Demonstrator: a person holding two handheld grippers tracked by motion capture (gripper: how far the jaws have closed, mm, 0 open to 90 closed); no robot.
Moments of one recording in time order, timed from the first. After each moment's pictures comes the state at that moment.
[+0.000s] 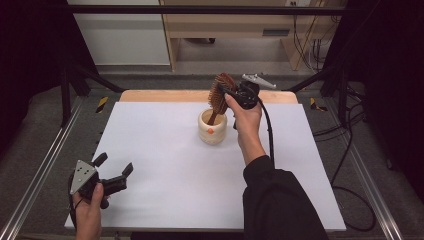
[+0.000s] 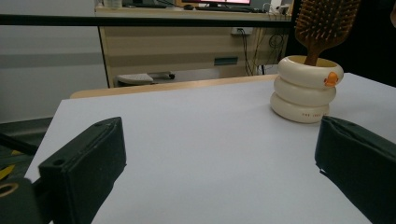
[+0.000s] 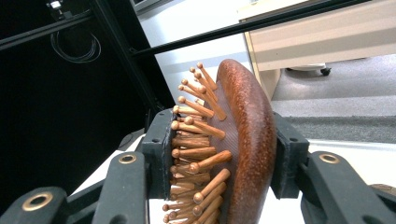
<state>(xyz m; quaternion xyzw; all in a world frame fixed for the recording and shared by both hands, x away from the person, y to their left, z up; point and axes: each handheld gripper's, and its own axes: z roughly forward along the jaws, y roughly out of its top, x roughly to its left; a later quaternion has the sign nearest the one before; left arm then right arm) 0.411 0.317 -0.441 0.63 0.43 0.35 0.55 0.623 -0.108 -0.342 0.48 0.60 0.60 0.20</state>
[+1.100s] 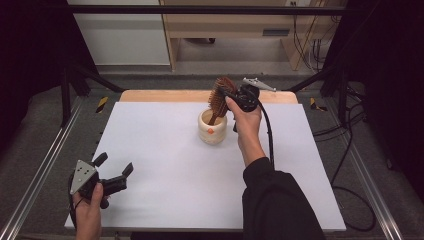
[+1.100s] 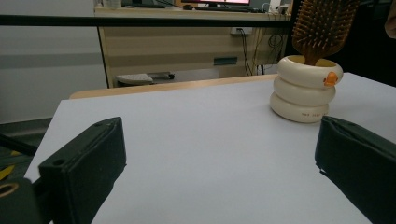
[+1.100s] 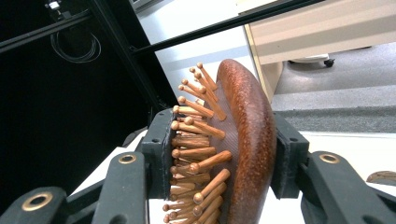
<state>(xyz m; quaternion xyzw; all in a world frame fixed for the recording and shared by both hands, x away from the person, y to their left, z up) 0.411 0.317 -0.441 0.63 0.43 0.35 0.55 0.626 -0.110 -0.356 0.49 0.59 0.61 0.18</state>
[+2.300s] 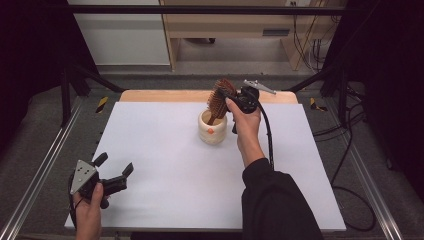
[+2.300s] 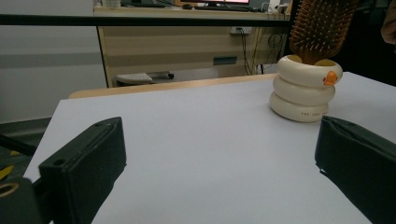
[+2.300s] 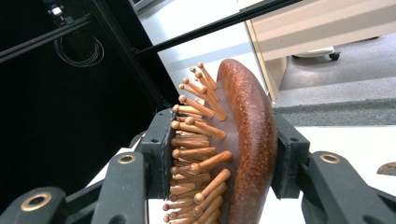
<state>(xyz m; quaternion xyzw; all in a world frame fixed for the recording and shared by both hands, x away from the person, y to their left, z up) 0.412 0.316 -0.441 0.63 0.42 0.34 0.55 0.628 -0.111 -0.365 0.50 0.58 0.61 0.17</state>
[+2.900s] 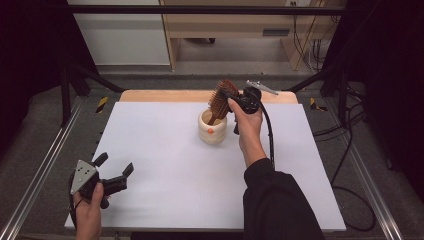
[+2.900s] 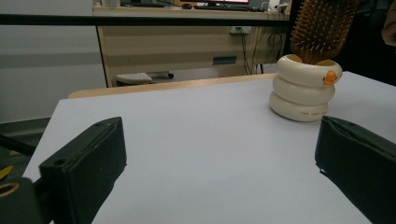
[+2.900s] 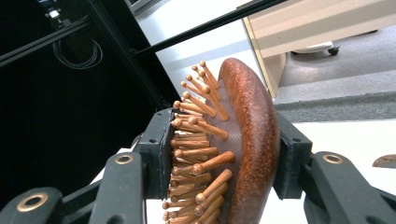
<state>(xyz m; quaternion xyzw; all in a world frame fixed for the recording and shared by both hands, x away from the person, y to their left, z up) 0.412 0.316 -0.441 0.63 0.42 0.34 0.55 0.629 -0.118 -0.368 0.51 0.58 0.61 0.16</state>
